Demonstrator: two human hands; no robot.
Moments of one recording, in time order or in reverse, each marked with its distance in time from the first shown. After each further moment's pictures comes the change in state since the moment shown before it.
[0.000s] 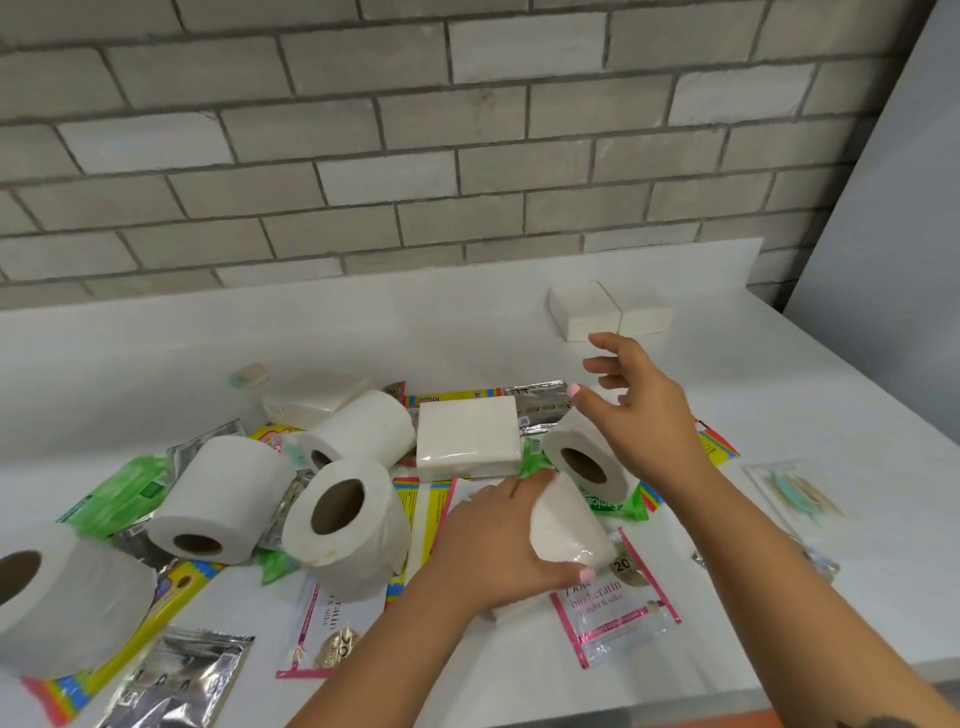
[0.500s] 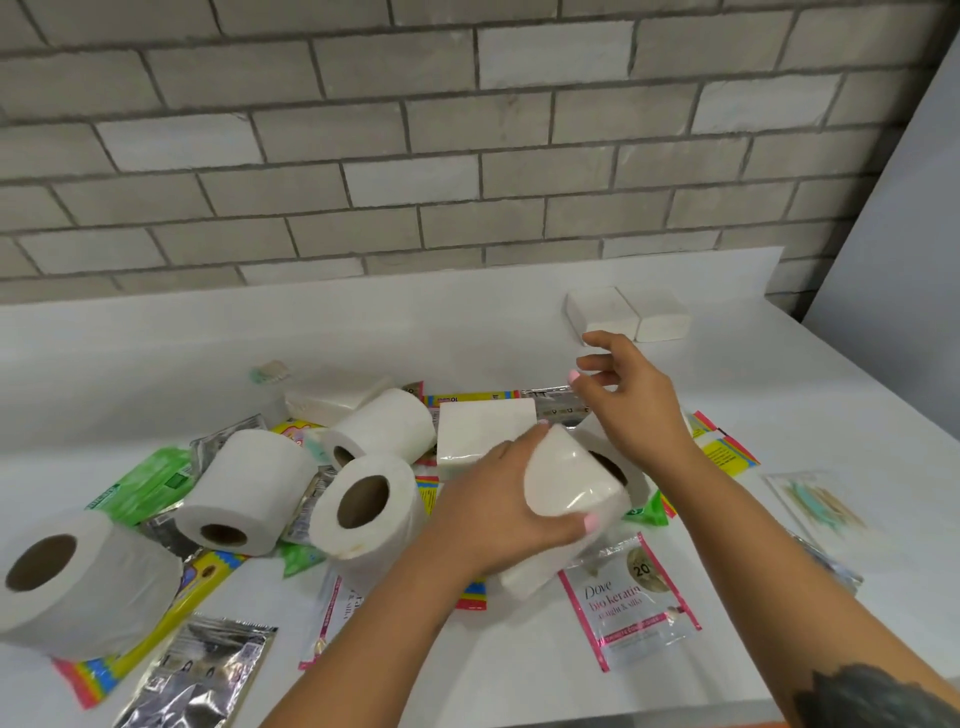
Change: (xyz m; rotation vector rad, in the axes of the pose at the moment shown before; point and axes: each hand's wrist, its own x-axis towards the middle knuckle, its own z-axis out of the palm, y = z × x) left_hand -0.004 -0.002 -0.040 -0.201 0.107 -0.022; right_hand 0.017 -0.010 0.022 0.048 -0.034 0.030
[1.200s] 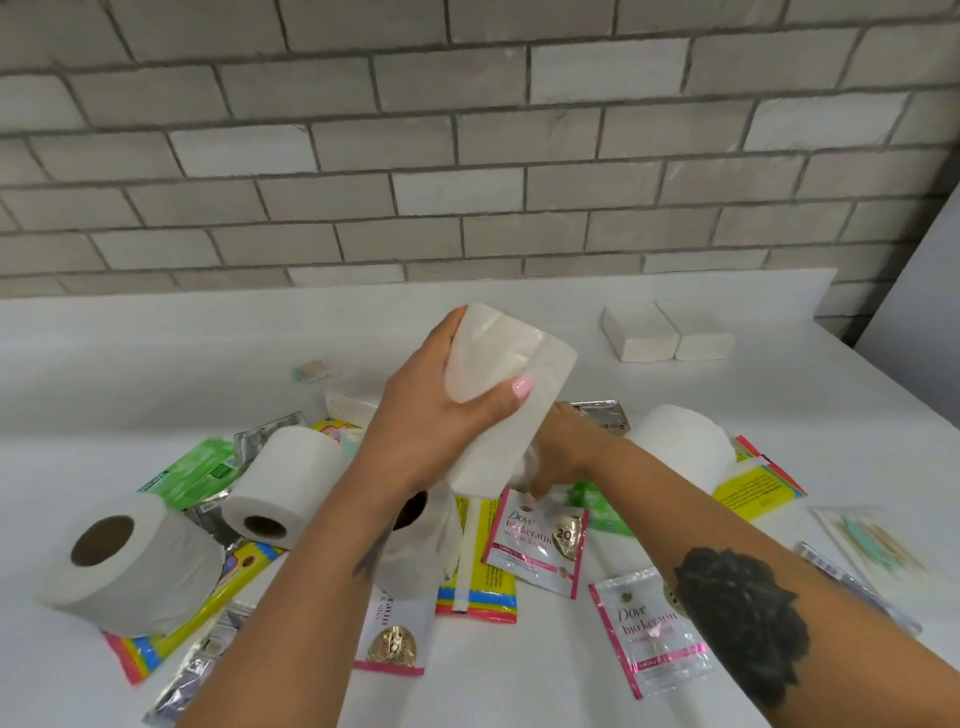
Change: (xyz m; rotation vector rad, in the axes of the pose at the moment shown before) left_hand -0.009 -0.001 -0.103 -0.343 0.439 0.016; right_hand 0.049 0.031 0.103 -0.858 -0.722 -0.268
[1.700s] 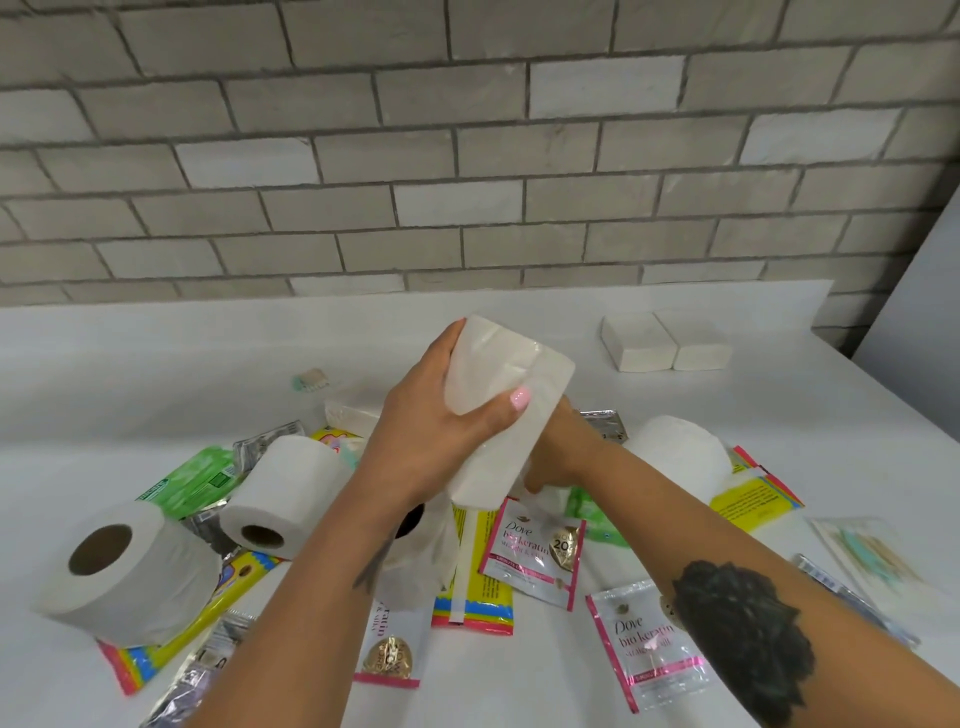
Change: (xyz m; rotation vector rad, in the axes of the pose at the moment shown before) left_hand 0.000 -0.001 0.005 -0.029 0.000 -0.022; right_hand -0.001 -0.005 -0.008 -0.065 0.108 0.001
